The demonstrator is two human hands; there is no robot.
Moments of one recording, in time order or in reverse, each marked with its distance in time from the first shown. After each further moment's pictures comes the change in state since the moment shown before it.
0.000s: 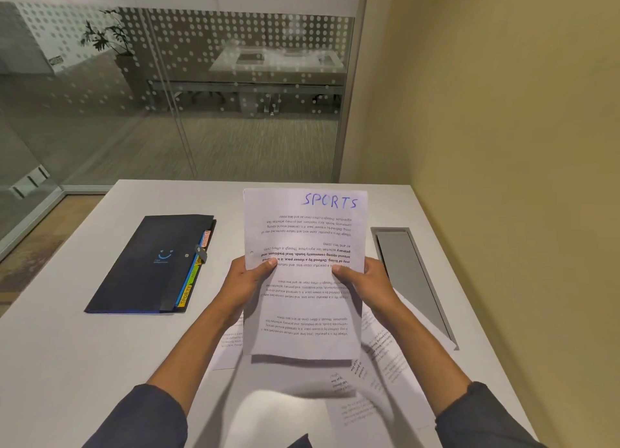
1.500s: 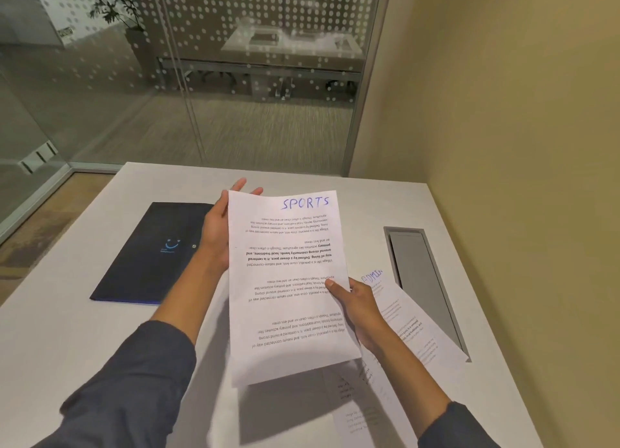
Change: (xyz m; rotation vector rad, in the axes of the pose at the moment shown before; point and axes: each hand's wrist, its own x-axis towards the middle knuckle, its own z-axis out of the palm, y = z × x) left_hand 0.077 0.041 -0.053 -0.636 0.088 -0.053; right_hand 0.019 0.047 0.041 0.272 -0.023 0.191
